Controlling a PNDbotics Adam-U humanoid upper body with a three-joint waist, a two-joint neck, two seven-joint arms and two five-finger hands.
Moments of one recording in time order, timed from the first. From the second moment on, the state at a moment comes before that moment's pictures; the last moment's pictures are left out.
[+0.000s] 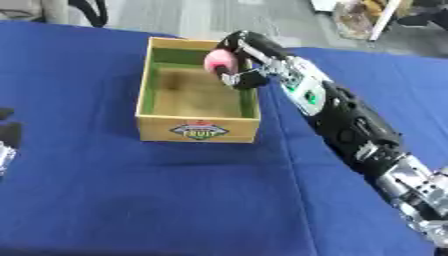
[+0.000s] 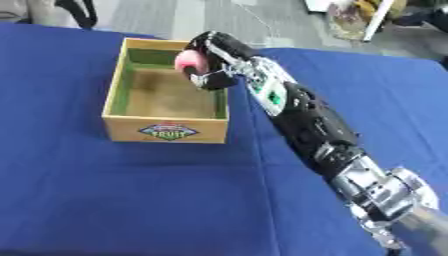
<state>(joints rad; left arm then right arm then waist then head) -0.32 0.20 -0.08 -1.81 0.10 -0.01 -0.12 -0.86 -0.41 0.22 -0.93 0.71 -0.38 0.08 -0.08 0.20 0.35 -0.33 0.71</state>
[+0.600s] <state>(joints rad) -0.32 0.20 -0.08 -1.81 0.10 -0.01 -0.12 -0.85 -0.39 0.22 -0.94 0.80 -0.40 0.08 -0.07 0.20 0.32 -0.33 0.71</state>
